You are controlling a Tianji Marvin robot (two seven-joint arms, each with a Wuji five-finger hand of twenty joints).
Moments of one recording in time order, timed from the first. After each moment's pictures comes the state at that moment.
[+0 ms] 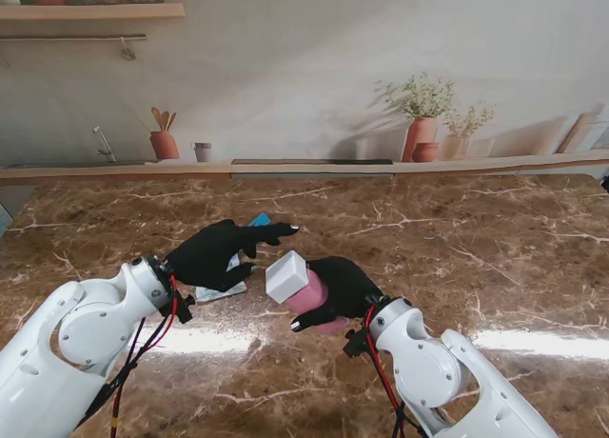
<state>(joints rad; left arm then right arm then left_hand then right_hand) 1.55 -1.05 -1.31 -1.77 0.56 -0.56 -0.24 -1.64 -1.11 1.09 -1.80 -0.42 -0.07 0.02 0.72 -0.46 1.20 -0.08 0.18 -0.17 0.09 0.30 0.56 0.05 0.32 0.35 0.75 0.26 0.40 0.58 0.21 0.33 1.05 0.64 0.51 -1.05 0.80 -0.33 0.85 0.01 0.63 0.90 0.91 -0.01 0.75 1.19 0.86 0.07 1.02 0.86 0.62 0.12 1.43 0.74</state>
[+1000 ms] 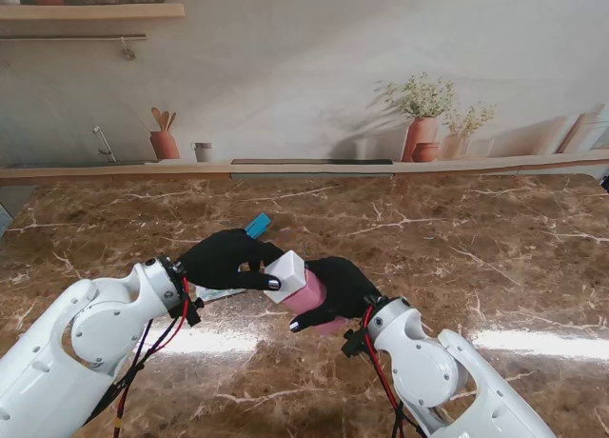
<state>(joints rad) 1.52 -1.04 -1.25 -1.75 0.58 -0.53 -0.23 -1.63 -1.11 1.08 -1.78 -0.42 -0.09 0.01 0.39 0.03 -0.02 -0.06 0.59 0.13 0.37 0.27 0.92 0.13 0.44 0.41 0.91 0.24 0.51 0.61 0.38 0.27 1.14 0.59 0.51 -1.05 0.79 -0.33 0.85 0.01 0.62 0.90 0.92 -0.01 0.75 1.19 0.87 0.07 1.02 0.86 0.62 0.12 1.43 0.74</state>
